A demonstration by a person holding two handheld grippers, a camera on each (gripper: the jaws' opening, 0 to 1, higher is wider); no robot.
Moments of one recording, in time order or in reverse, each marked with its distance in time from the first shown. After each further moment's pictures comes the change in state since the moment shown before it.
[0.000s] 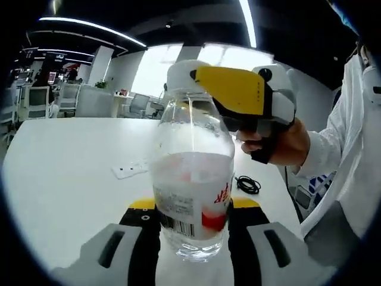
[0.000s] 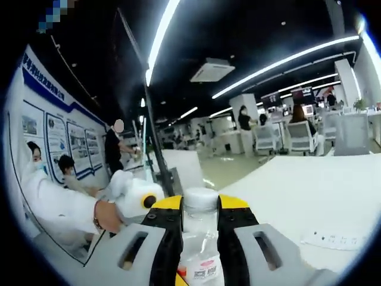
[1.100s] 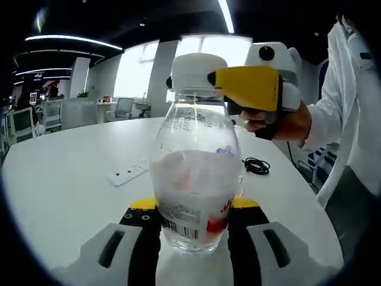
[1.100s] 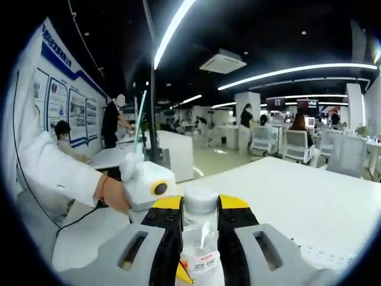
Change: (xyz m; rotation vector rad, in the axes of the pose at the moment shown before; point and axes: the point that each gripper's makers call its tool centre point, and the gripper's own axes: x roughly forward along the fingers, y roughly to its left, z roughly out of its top) left arm 0.040 0.028 -0.032 0.165 0.051 -0.081; right arm -0.010 -0.024 -0.041 -0.182 0.095 -0.014
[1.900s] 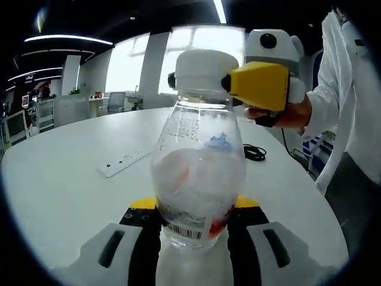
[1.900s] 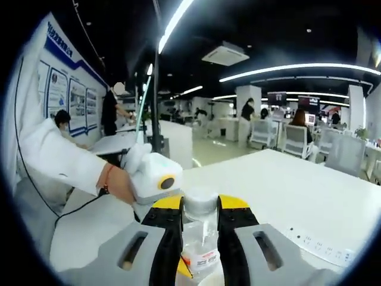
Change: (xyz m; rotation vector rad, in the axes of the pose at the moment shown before) left arm 0.011 -0.007 -0.023 0.039 0.072 -0.045; right arm -0.008 0.006 -0.025 -0.029 0.069 -0.007
